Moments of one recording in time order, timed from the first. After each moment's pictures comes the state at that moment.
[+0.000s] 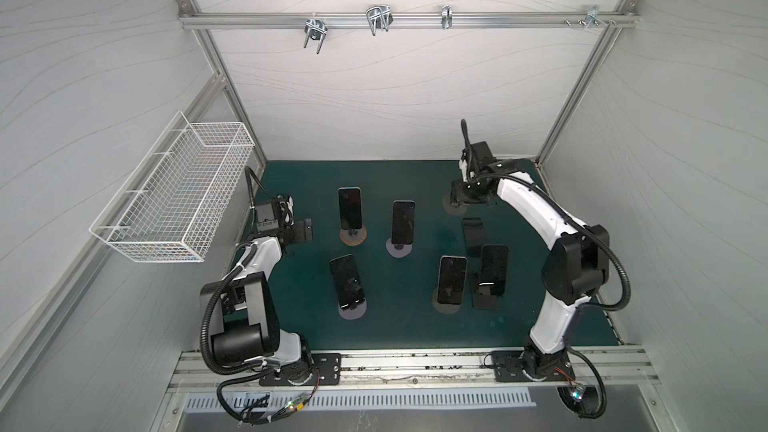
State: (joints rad) left arm 0.27 1.44 0.81 -0.24 0.16 0.08; right arm 0.35 1.85 1.74 -0.92 0.01 0.23
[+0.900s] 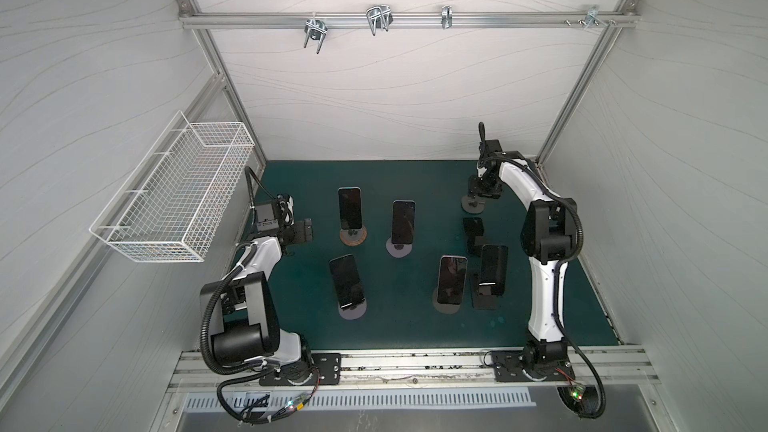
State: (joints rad) left arm 0.27 1.44 0.81 -0.25 0.16 0.08; right arm 0.18 2.27 2.03 -1.01 -0.02 0.19
